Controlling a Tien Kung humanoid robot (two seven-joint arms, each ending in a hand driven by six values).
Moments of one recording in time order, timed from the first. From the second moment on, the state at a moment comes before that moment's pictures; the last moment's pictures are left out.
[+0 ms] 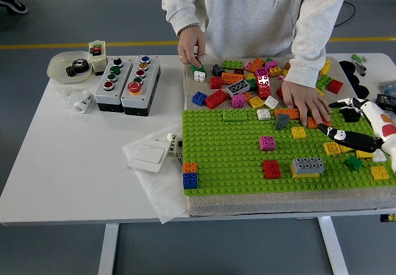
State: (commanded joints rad) left arm -0.07 0.04 -1.53 -0.18 1.63 0.18 0.20; right arm 0.19 -0.68 1.01 1.61 -1.44 -0.38 -0.09
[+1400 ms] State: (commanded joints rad) left arm -0.07 0.04 -1.52 -0.18 1.63 0.17 0.20; right arm 0.12 -0.75 0.96 1.78 -1.53 -0.14 -0.17
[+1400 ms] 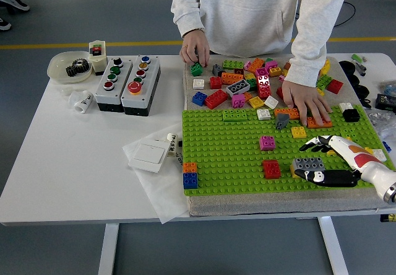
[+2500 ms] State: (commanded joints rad) left arm -0.08 0.04 -1.50 -0.18 1.61 0.17 0.20; right arm 0.14 -0.76 0.91 1.78 -1.55 -0.13 -0.16
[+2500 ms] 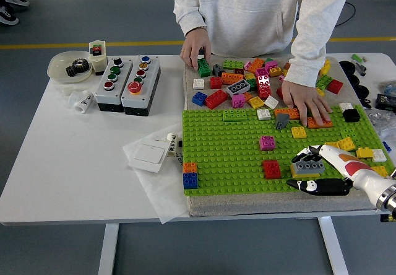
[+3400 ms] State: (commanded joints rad) left arm -0.07 0.04 -1.51 -0.18 1.63 0.17 0.21; right arm 0.18 -0.75 0.85 1.78 -1.53 -0.15 -0.15
